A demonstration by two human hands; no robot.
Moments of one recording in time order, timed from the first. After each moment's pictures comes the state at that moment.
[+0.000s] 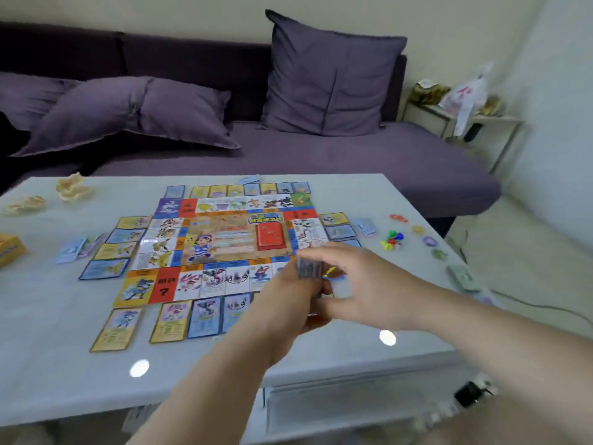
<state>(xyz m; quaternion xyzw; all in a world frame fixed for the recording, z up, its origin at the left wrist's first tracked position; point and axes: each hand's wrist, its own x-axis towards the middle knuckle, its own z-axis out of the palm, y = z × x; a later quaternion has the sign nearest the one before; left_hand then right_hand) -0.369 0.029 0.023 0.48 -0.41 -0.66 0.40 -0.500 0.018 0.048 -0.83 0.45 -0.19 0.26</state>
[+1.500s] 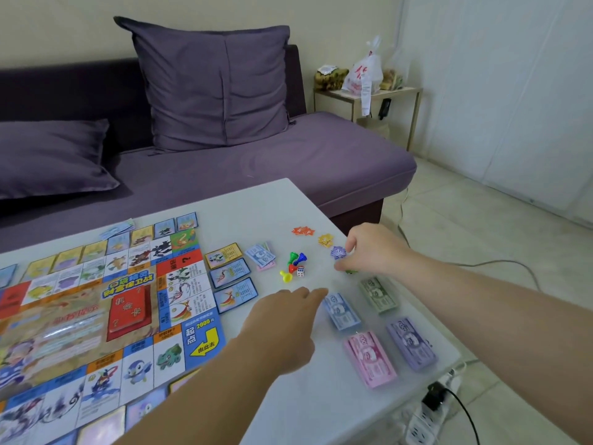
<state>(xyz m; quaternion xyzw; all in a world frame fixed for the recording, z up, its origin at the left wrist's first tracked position) -0.541 -0.085 -0.034 0.40 -0.91 -0.06 -0.03 -0.732 -0.121 -0.025 -0.59 0.79 -0.12 0.12</state>
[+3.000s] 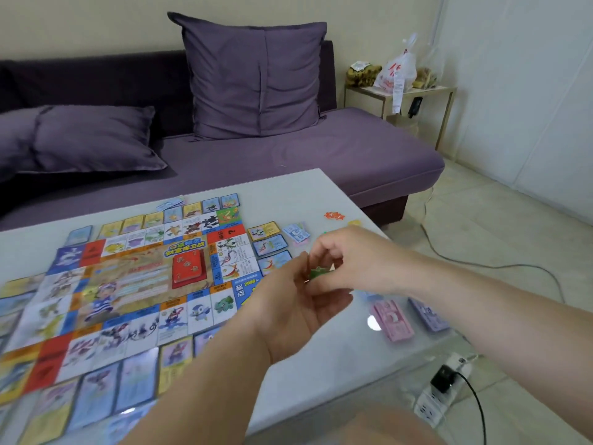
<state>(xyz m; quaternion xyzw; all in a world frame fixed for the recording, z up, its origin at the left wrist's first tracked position) -0.498 -0.029 0.018 0.36 -0.25 -0.83 0.35 -0.635 -0.036 0.036 -0.70 0.56 -0.24 0.37</state>
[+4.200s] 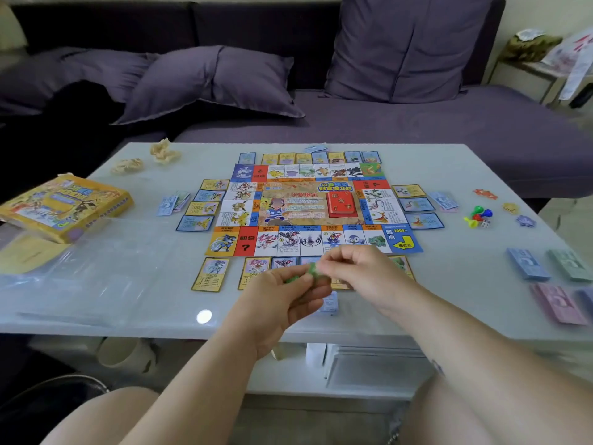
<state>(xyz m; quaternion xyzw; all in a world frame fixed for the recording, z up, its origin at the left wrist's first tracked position) -0.268 0.058 -0.019 0.50 -0.28 -0.67 0.47 -0.415 0.008 -0.022 -0.63 0.49 -0.30 0.52</state>
